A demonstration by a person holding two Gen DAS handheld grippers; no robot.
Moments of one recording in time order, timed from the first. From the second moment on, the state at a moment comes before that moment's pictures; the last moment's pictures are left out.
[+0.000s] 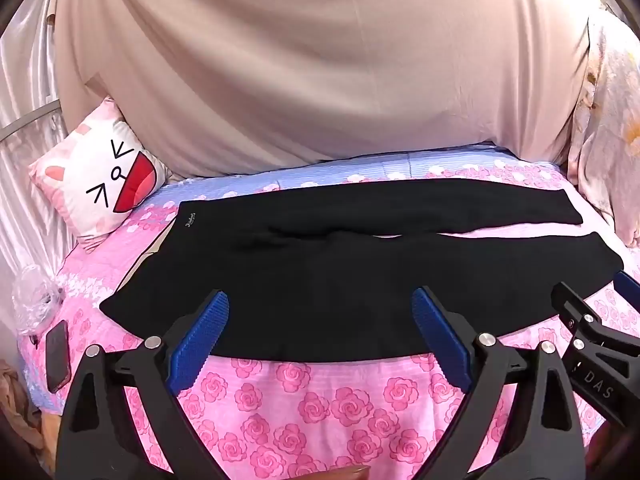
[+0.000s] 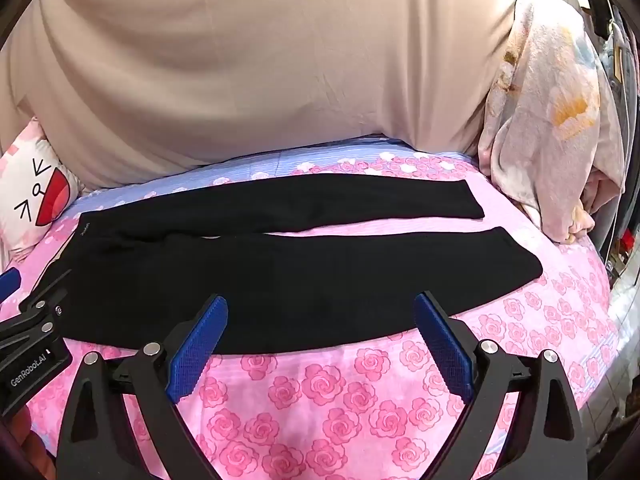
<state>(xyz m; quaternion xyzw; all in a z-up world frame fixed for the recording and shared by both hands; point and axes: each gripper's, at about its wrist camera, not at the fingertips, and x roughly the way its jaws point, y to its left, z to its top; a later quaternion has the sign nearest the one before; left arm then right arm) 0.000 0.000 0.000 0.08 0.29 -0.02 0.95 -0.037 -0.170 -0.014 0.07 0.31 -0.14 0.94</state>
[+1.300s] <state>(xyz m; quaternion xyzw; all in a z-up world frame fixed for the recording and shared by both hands) 0.016 -0.014 -0.020 0.09 0.32 -0.04 0.94 -0.021 -0.167 -0.022 0.06 0.33 -0.14 0.93</state>
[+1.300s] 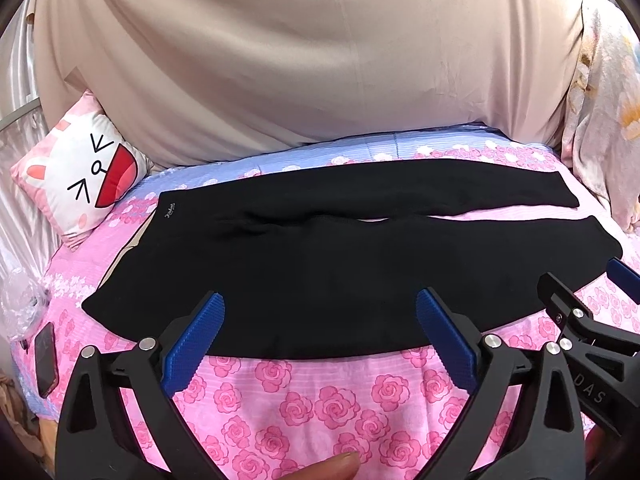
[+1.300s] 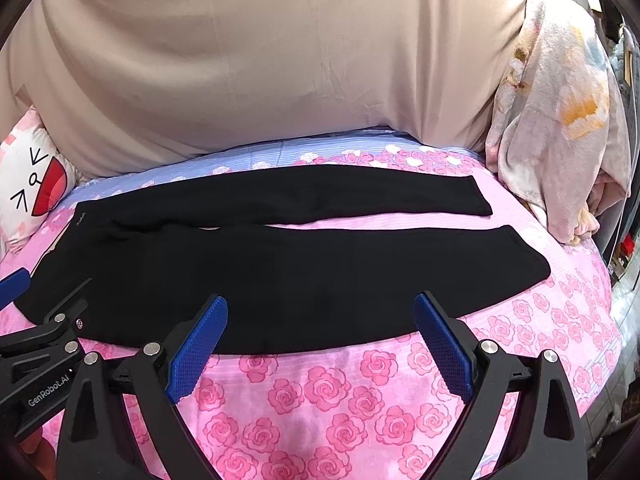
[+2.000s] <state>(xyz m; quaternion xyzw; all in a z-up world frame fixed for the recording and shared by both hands) 0.016 -0.011 -0.023 0.08 0.32 -0.04 0.94 -0.020 -0.168 -0.021 0.06 0.33 -0.14 0.93</state>
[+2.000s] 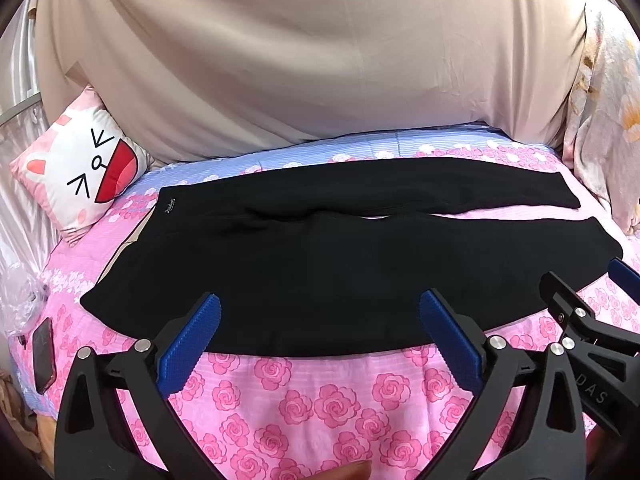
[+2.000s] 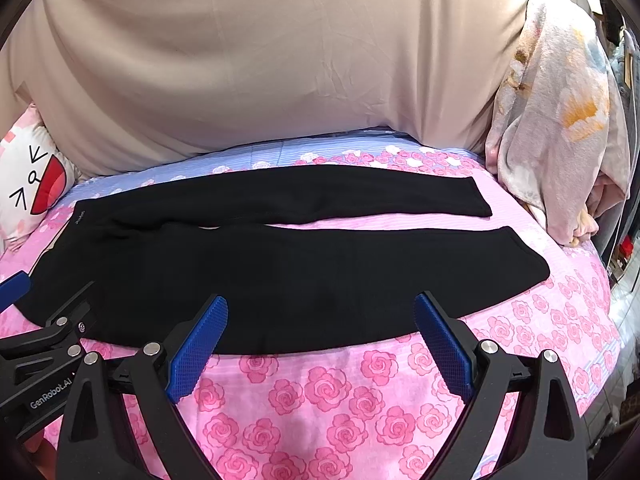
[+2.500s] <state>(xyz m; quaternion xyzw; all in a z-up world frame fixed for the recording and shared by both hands) 0.017 -0.014 -0.023 0.09 0.33 -0.03 0.94 -0.024 -0.169 -0.018 0.06 0.33 -0.14 0.93</state>
